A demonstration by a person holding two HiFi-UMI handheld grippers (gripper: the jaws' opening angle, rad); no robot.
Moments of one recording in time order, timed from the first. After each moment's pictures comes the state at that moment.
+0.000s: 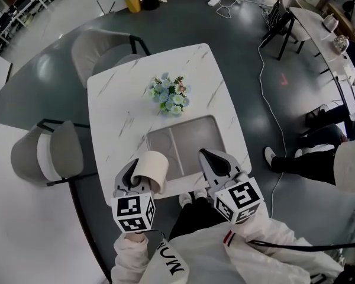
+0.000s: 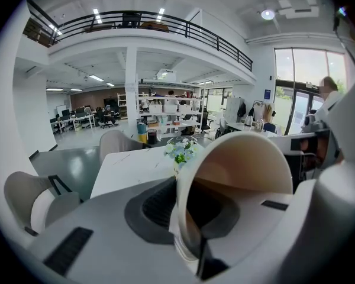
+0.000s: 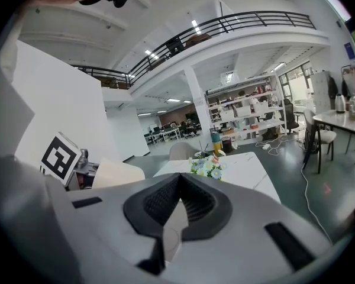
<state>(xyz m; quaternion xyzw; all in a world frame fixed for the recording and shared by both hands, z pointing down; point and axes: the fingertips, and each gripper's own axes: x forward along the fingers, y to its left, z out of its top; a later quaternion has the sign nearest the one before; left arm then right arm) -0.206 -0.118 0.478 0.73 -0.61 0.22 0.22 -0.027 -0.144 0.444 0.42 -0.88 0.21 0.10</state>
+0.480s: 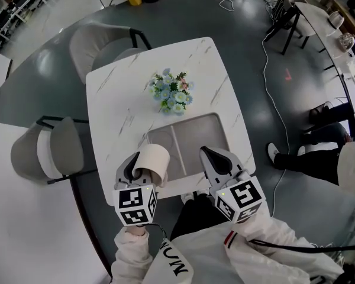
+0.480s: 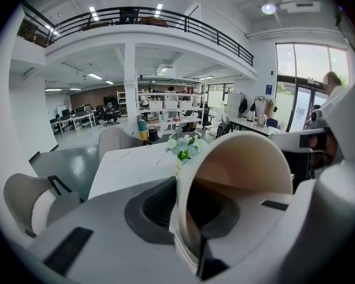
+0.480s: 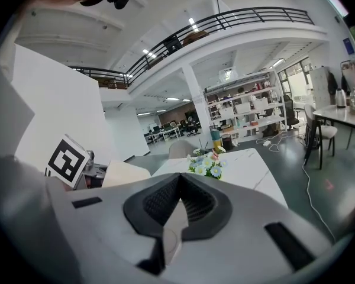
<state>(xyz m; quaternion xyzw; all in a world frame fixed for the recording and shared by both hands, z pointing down) -0.210 -0.142 0.504 0.72 -0.61 0.24 0.22 -0.032 -0.160 0.459 0.42 -0.88 0.22 0.10</state>
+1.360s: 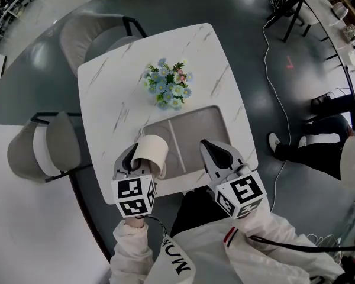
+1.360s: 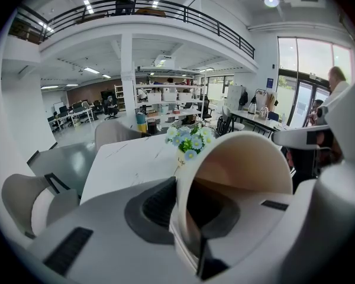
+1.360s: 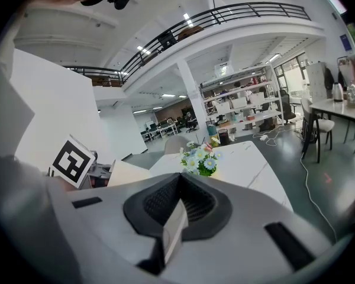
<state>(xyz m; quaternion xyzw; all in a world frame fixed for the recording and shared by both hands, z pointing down) -0.211 -0.167 0.542 0.71 -0.60 0.27 0.24 -0.029 -0.179 0.488 0.43 -0.87 0.24 0.11</state>
